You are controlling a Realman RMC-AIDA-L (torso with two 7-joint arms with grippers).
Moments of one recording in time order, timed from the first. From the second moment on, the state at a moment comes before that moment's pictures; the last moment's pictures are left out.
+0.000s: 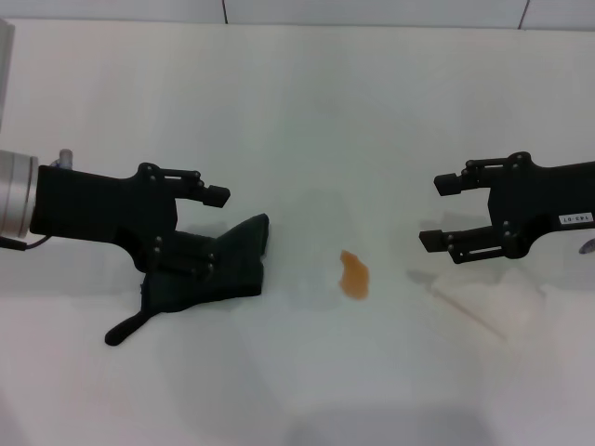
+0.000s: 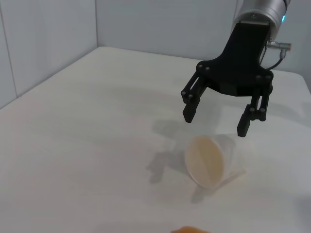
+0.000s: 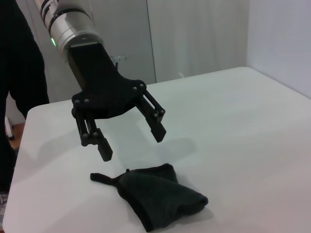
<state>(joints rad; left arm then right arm) -0.59 -2.02 0.89 0.86 2.10 1.70 -1.42 0.31 2.01 -1.22 -1.26 -1.84 -1.47 1.71</state>
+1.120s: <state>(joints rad) -0.59 -2.02 0.89 0.86 2.11 1.69 -1.42 0.29 2.01 -1.21 -1.37 -2.00 -1.48 1.94</state>
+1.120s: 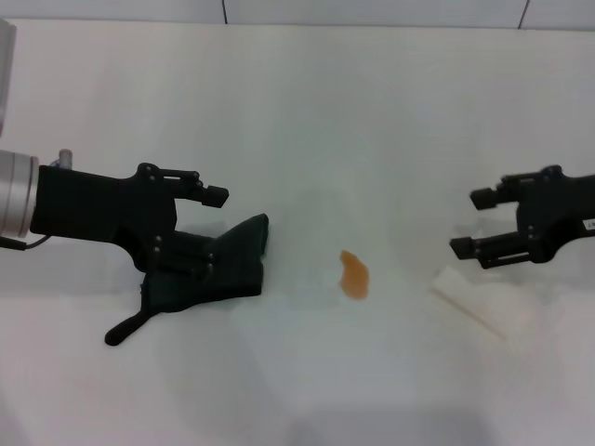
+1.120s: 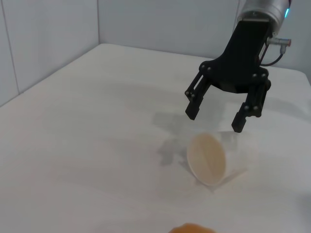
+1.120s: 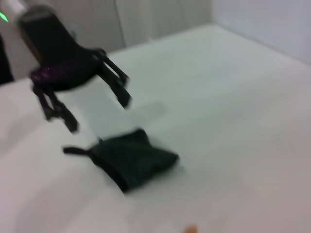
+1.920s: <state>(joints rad) -0.60 -2.02 0.89 0.85 2.11 1.69 -1.42 0.30 2.01 -1.25 -1.59 -2.25 -1.67 2.29</state>
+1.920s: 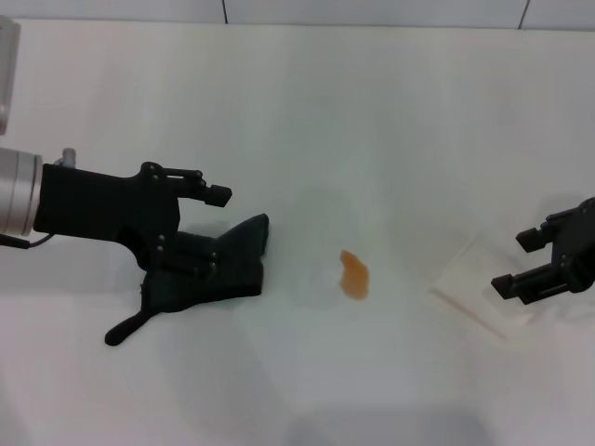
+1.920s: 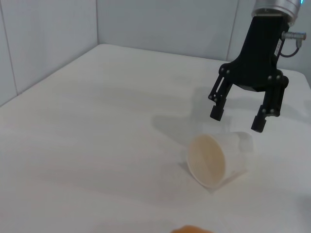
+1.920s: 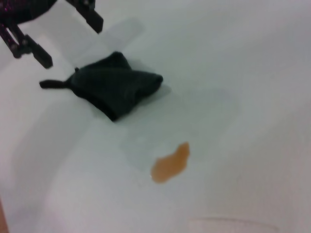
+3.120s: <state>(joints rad) -0.60 -2.02 0.89 0.85 2.11 1.69 -1.41 0.39 2.01 -1.40 -1.59 -2.39 -1.64 2.44</state>
